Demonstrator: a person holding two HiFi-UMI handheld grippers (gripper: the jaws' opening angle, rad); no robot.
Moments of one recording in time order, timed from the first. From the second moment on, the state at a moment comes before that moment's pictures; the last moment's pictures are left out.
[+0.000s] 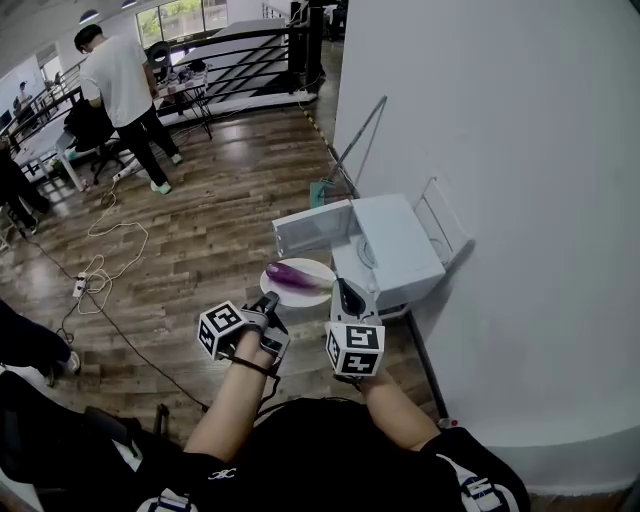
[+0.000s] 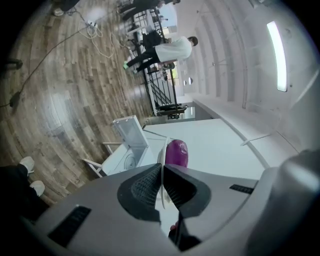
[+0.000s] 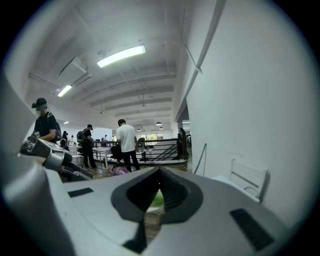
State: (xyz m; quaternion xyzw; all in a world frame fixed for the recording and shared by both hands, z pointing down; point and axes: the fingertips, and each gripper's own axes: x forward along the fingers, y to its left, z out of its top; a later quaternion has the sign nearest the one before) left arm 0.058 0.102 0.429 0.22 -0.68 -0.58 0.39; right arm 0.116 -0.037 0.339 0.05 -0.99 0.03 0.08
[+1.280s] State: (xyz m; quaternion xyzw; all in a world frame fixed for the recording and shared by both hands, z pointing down) left arm -0.171 0.131 0.442 0.23 -0.68 -0.56 0.40; right arm -0.127 -0.043 0.332 0.08 -0.99 0.07 0.04
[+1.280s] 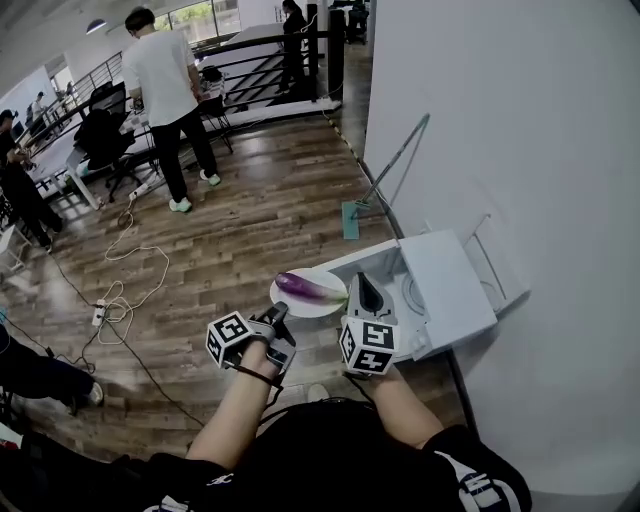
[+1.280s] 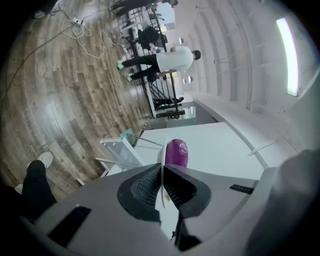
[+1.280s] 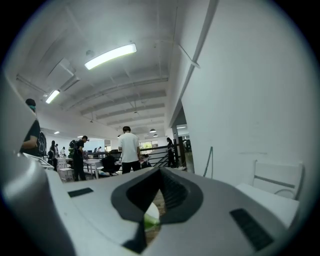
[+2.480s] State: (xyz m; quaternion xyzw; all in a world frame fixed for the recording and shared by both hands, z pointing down) left arm -0.317 0.007 0.471 0.34 -0.62 -0.52 0.49; right arm -0.238 -0.141 0.348 0.22 -0.97 0.06 0.05
